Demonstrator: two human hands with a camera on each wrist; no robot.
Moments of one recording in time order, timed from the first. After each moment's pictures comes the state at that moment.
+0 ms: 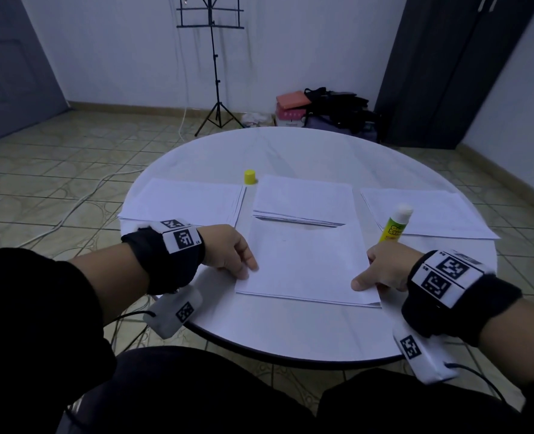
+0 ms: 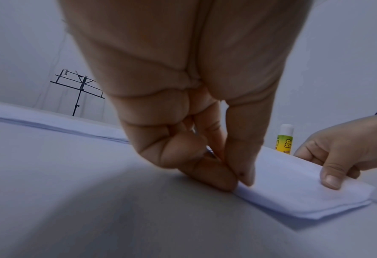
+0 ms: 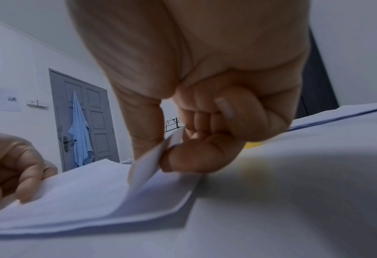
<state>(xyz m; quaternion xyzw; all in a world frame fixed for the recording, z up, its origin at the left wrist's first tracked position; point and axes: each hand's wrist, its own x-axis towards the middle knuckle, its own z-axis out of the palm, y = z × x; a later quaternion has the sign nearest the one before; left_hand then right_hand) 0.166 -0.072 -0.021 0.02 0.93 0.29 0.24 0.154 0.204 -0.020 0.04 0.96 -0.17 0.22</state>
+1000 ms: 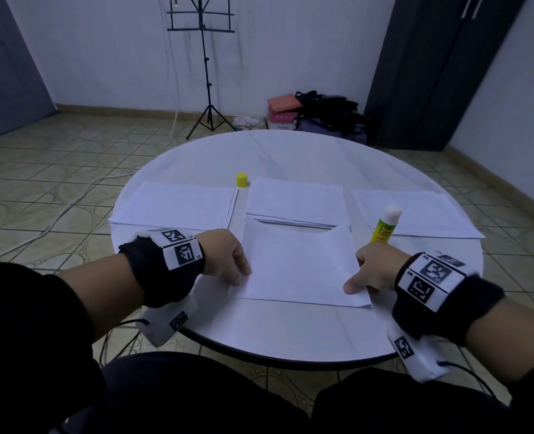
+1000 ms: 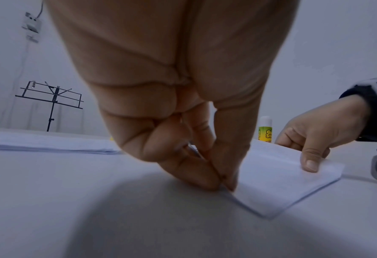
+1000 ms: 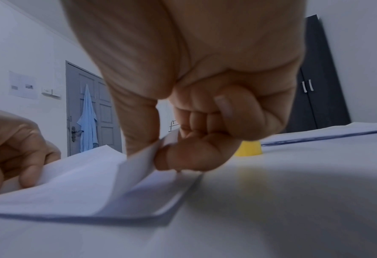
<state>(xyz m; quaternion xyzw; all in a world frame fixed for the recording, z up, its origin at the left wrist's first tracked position) 0.175 -0.060 -0.019 0.04 0.97 0.14 0.18 0.165 0.194 -0.008 0.02 0.97 -0.08 0.22</state>
